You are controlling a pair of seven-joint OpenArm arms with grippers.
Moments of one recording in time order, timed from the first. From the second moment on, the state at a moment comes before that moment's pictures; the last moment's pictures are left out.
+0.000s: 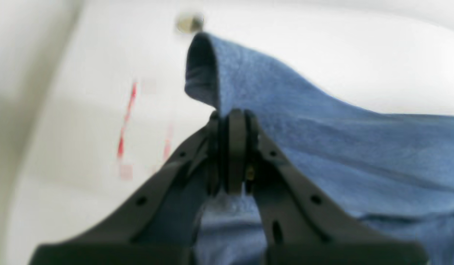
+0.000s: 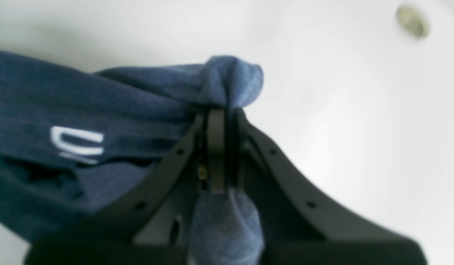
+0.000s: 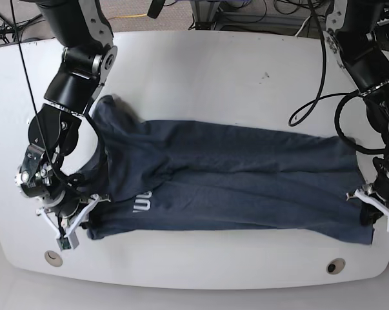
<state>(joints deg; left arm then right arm) -22.1 -20.3 -25.5 91.8 -23.1 -25.4 52.5 30.3 9.1 21.2 85.4 12.7 35.2 -64.3</state>
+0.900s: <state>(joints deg) -50.1 -23.2 -23.3 98.2 -22.0 -25.8 60.4 61.1 19.9 8.9 85.8 14.0 39.7 -70.4</state>
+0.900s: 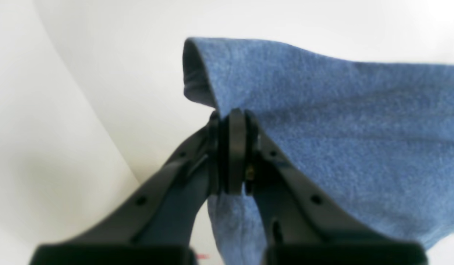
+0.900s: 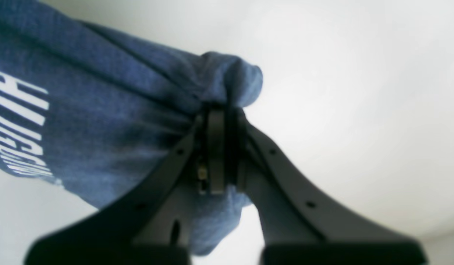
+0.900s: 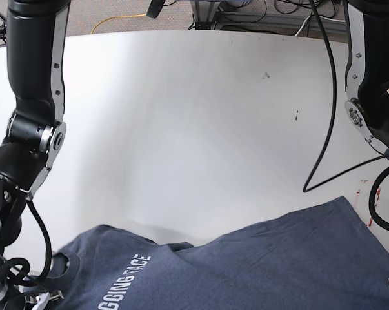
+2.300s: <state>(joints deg) 15.6 -16.8 -41.3 110.2 -29.3 -33.4 60.5 -10.0 9.0 29.2 113.3 20.2 40.0 -73.3</state>
